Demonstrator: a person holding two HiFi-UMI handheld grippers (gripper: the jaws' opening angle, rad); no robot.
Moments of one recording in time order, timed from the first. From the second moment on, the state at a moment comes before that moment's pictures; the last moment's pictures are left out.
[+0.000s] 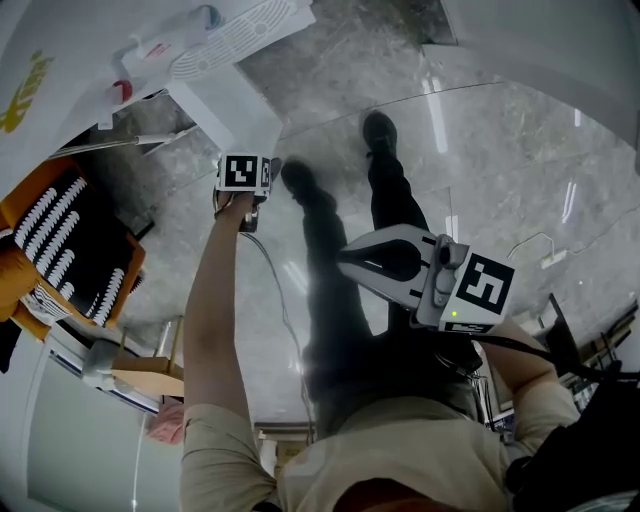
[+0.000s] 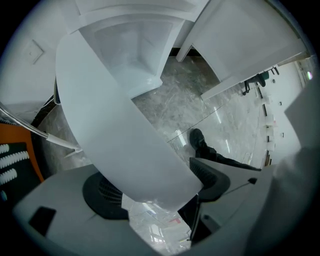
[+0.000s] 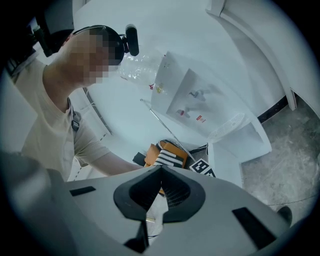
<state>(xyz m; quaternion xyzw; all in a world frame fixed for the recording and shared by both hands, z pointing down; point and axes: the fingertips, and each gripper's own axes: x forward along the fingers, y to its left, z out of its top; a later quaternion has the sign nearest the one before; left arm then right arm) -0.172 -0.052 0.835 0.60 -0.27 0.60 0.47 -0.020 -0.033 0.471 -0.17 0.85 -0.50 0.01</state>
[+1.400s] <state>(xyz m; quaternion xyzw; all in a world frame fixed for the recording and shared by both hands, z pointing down) -0.082 -0.086 0.829 0.56 -0.32 0.50 0.58 0.009 -0.019 0.494 -0.16 0.84 -0.51 0.00</state>
